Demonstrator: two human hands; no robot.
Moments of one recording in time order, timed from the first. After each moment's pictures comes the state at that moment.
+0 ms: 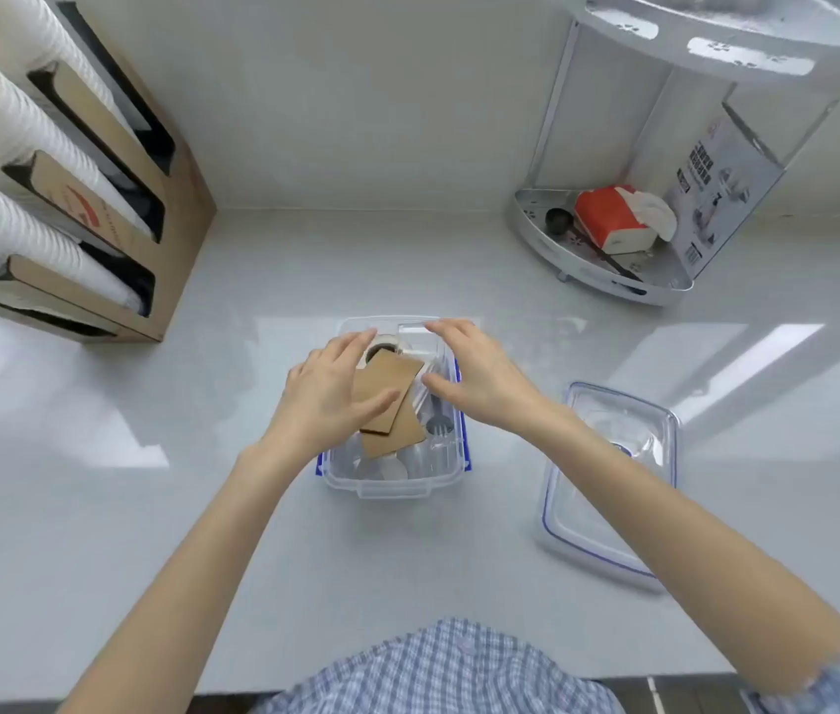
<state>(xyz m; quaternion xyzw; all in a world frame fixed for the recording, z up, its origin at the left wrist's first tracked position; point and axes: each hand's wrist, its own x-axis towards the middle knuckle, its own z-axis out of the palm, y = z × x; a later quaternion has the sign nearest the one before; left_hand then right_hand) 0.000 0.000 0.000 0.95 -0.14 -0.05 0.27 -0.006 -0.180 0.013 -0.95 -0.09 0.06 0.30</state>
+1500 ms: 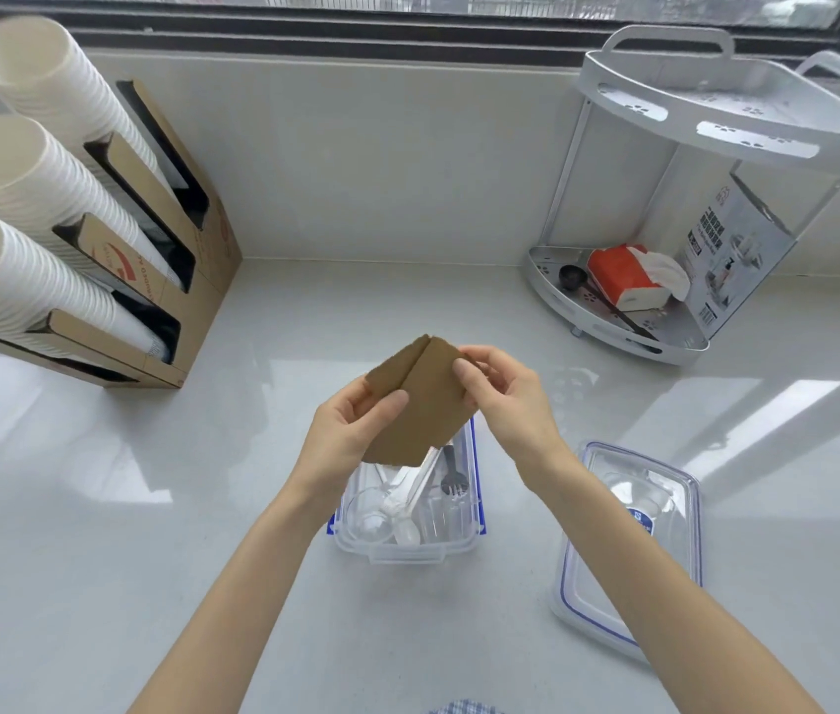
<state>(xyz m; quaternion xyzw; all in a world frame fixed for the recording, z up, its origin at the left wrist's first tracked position) -0.006 -0.008 0.030 0.66 -0.03 -0.10 0.74 -0.001 -0.172 0.039 -0.74 0.04 -0.03 0.67</state>
